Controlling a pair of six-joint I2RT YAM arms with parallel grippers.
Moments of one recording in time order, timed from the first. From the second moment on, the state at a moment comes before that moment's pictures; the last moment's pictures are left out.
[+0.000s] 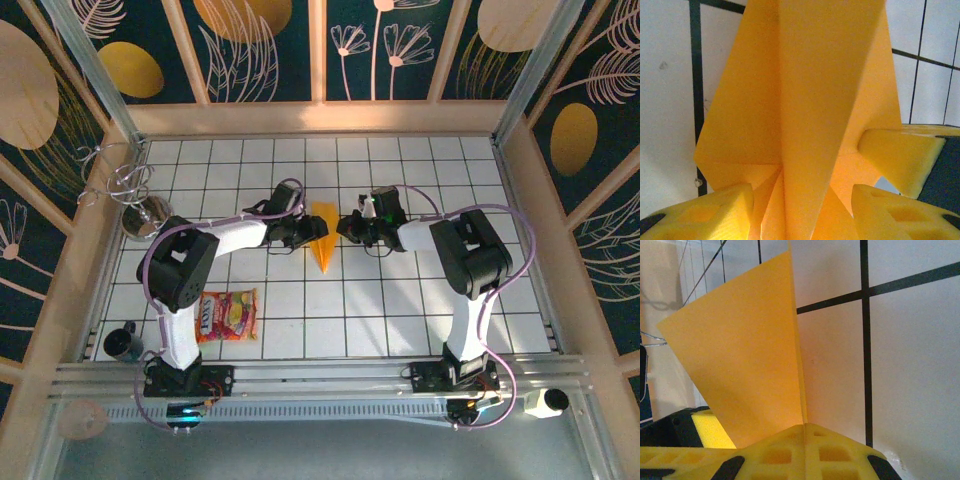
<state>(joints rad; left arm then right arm) -0.56 1.94 1.16 -0.15 0.35 -0.84 0.42 1.93 0.94 0.26 -0.59 0.85</state>
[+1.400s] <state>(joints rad) -0.62 1.96 1.17 -0.19 0.31 -0.82 0.42 1.93 0.95 0.25 -0.59 0.85</state>
